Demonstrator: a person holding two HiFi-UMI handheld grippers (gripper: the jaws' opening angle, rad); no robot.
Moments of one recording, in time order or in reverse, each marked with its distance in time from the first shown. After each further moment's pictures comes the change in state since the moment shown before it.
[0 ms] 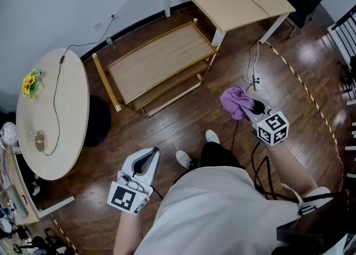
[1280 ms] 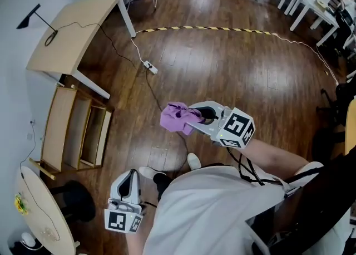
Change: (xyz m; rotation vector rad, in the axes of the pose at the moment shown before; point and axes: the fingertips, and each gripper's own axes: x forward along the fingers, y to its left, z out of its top) left arm 0.064 -0.405 -0.047 0.156 0.067 -0.453; right arm -0.444 0.029 -0.143 0.179 -0.286 -0.203
